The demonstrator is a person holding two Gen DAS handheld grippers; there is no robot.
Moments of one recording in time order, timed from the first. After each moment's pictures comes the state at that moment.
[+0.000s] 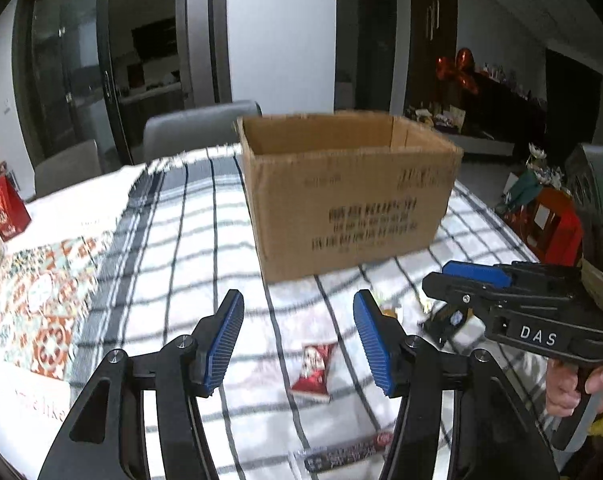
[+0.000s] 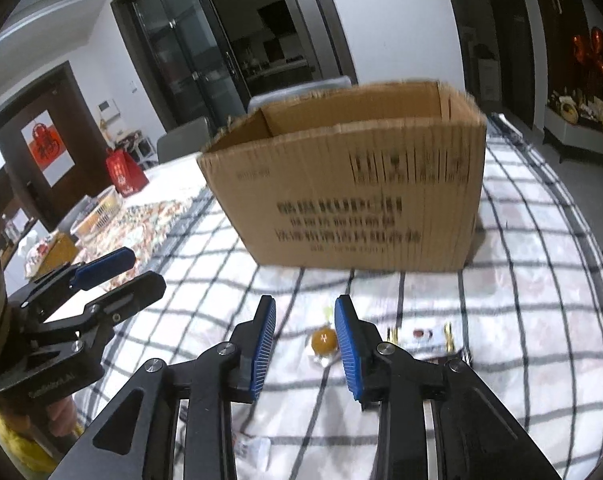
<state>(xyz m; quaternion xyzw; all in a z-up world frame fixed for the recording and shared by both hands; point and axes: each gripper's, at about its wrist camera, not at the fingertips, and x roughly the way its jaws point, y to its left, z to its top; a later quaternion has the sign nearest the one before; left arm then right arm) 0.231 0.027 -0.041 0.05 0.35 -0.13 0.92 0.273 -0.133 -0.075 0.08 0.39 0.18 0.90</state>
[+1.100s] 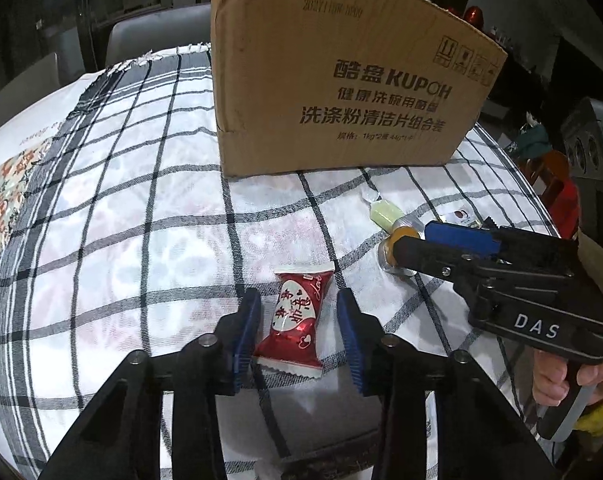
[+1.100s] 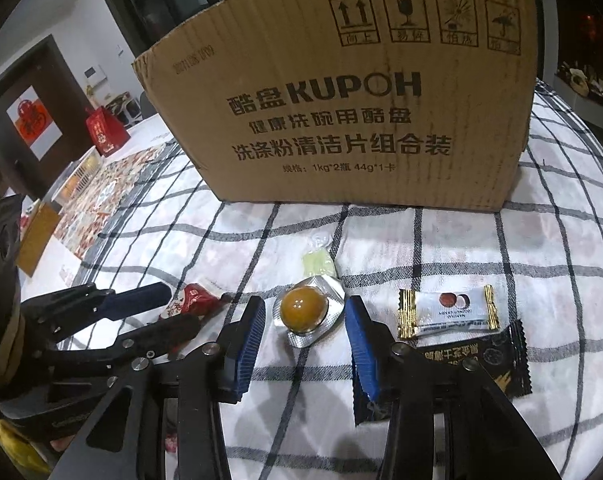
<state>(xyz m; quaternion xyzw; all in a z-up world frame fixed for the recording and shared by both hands) 0.271 0.021 -0.133 0.01 0.48 -0.16 0.86 0.311 -0.121 -0.143 0.07 0.45 0.18 0.87</state>
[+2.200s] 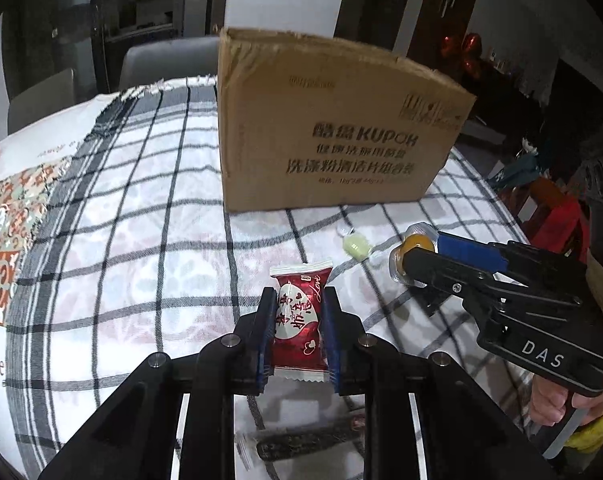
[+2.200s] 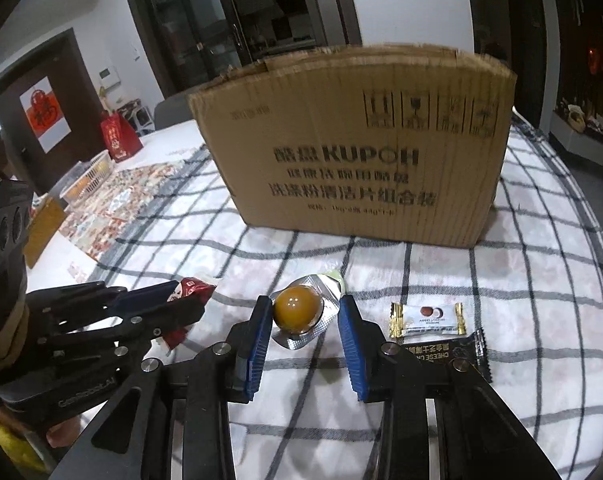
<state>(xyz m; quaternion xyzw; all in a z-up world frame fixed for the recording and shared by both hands) 0.244 0.021 -0.087 -0.01 0.44 -0.16 0.89 0.272 -0.123 -0.091 0.04 0.39 0.18 0.90</state>
